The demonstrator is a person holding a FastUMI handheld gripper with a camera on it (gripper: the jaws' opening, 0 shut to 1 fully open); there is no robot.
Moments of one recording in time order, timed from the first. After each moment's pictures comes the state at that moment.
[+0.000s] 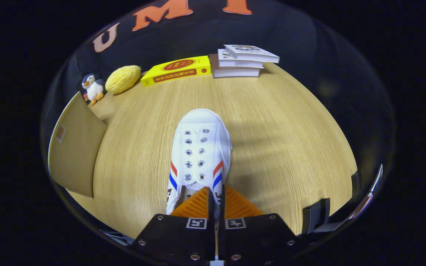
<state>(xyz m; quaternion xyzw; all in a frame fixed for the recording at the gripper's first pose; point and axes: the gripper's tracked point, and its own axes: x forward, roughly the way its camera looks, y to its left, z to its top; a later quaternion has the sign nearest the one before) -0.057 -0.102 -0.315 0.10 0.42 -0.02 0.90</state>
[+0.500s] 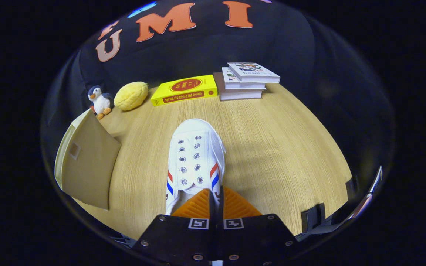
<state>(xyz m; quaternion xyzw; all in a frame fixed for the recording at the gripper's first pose) -0.041 -0.074 -0.240 0.08 0.36 -0.01 0.93</state>
